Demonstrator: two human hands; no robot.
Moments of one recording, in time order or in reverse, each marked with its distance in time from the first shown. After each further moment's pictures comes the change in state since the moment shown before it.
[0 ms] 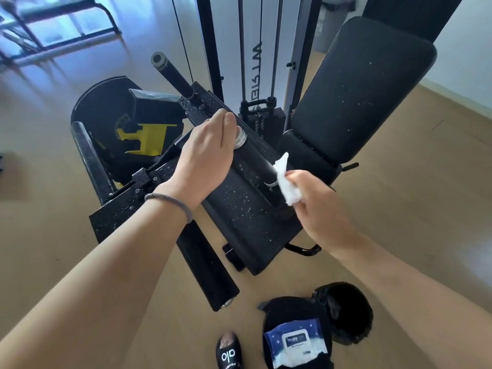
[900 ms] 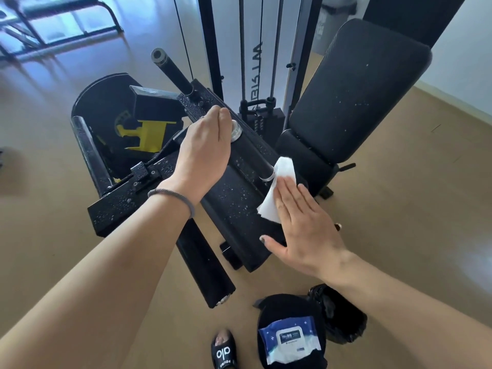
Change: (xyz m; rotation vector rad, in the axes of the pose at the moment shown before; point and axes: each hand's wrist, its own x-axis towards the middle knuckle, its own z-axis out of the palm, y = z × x) left_hand -0.006 0.002 0.005 -0.020 0.072 -0.101; right_hand -0.042 -0.002 0.015 -0.657 -0.442 -0.123
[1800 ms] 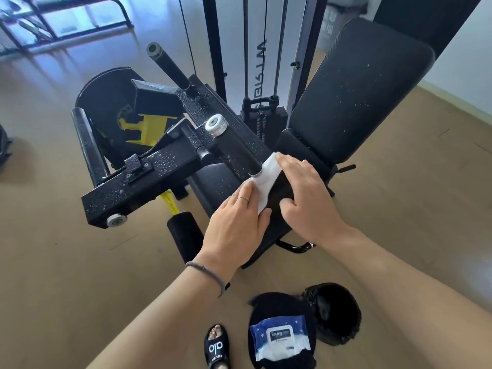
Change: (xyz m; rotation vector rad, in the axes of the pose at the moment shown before) left_hand -0.120 -0.015 0.084 0.565 -0.325 0.140; right_hand 0.022 0.037 -0.025 0.713 0.275 0.121
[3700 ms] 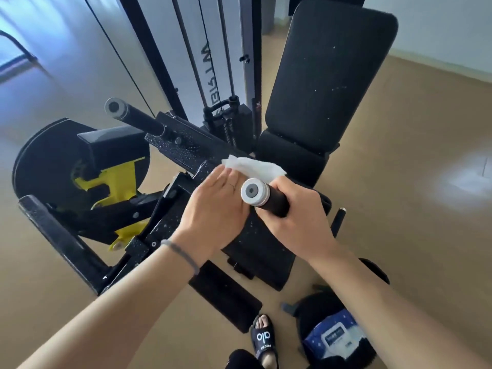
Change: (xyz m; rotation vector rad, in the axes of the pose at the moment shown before) left_hand 0.140 -0.127 -0.061 0.441 -0.022 0.574; right_hand 0.080 -0.071 0.059 0.219 0.347 0.336
